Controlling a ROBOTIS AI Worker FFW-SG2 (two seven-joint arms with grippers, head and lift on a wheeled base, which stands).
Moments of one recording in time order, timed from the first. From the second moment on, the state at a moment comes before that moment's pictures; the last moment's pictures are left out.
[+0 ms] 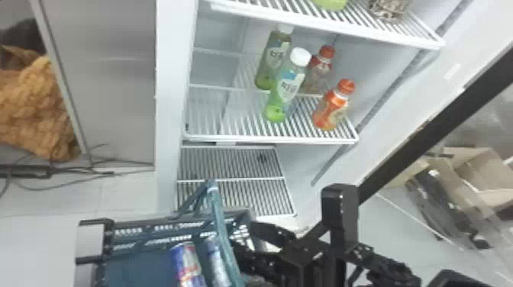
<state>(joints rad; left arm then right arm) 0.44 0.24 -0.23 -2.15 1.12 1.08 -0.60 0.72 -0.25 -0.13 -2.71 -0.50 1.14 0.17</state>
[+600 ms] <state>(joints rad) 0.44 0.24 -0.23 -2.15 1.11 1.08 -0.60 0.78 -0.23 -0.14 -2.76 -0.38 0.77 0.13</state>
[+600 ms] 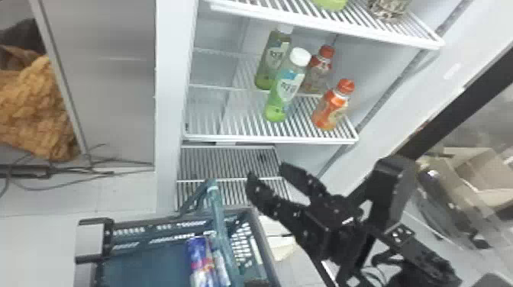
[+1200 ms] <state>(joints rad) 0.44 0.24 -0.23 -2.14 1.10 1.08 -0.60 0.82 -0.22 -0.08 -2.57 -0.37 0.18 0.05</state>
